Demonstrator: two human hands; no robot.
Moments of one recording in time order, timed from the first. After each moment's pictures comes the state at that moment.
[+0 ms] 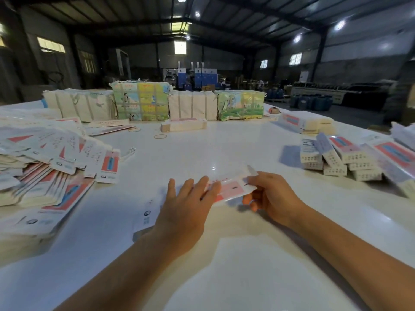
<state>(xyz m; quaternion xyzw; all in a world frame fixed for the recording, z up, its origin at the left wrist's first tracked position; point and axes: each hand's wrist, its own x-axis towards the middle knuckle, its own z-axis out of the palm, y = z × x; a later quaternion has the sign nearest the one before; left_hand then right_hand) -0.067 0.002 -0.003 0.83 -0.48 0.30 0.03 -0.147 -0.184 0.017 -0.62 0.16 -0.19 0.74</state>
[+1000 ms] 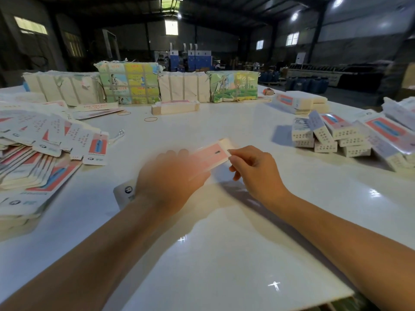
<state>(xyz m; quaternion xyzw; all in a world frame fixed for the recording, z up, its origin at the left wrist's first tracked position) -0.053 -0.002 0.001 0.86 -0.39 0.34 0.06 -0.155 -0.160 0.007 -0.78 0.11 -0.37 0.49</state>
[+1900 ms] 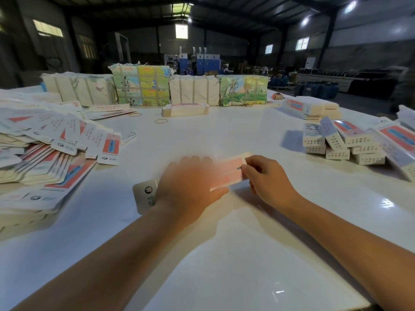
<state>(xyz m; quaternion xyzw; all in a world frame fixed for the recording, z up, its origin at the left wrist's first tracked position) -0.067 -0.007 0.001 0.81 -0.43 0.41 -0.01 -0.148 -0.172 0.001 -0.85 0.15 -0.31 0.41</state>
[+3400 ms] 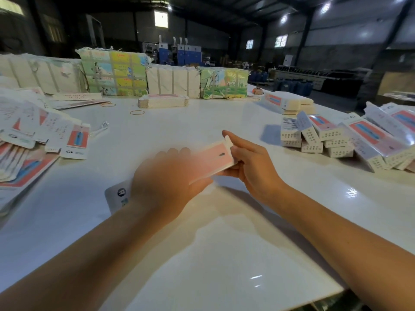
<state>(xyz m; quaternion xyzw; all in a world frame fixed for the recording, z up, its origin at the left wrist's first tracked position) -0.080 -0.008 0.002 0.80 -0.46 0.36 0.12 -0.151 -0.179 0.010 -0.65 0.10 -0.28 0.70</state>
